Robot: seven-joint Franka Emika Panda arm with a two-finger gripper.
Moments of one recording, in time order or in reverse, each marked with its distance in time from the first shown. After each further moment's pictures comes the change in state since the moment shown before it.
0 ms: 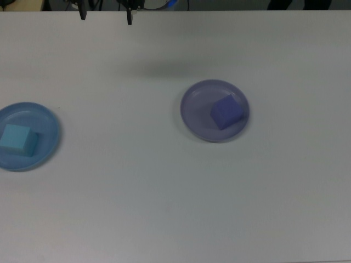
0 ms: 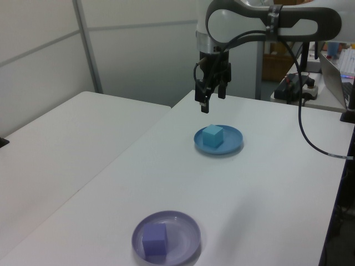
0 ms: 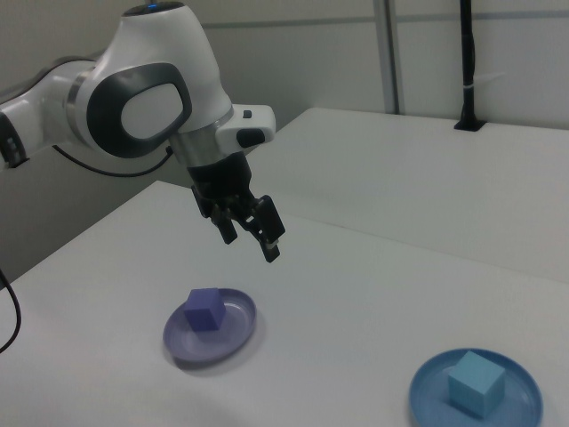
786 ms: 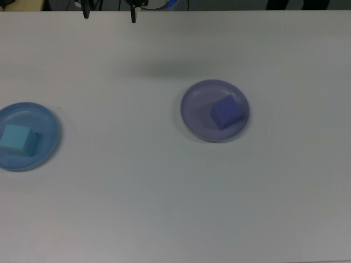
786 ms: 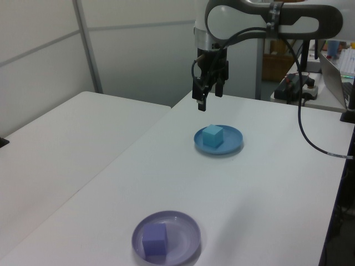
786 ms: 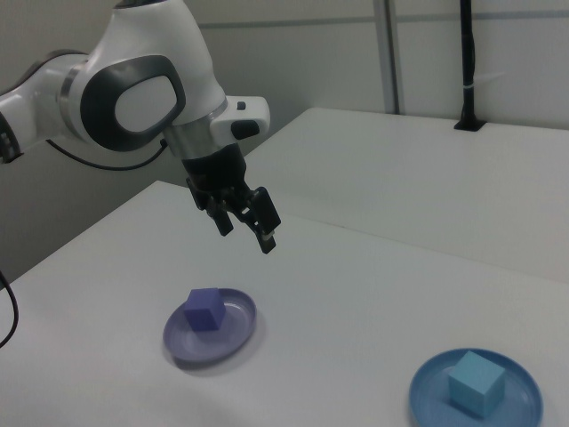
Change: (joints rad) arm 0.003 0.000 0.008 0.018 0.009 0.000 0.000
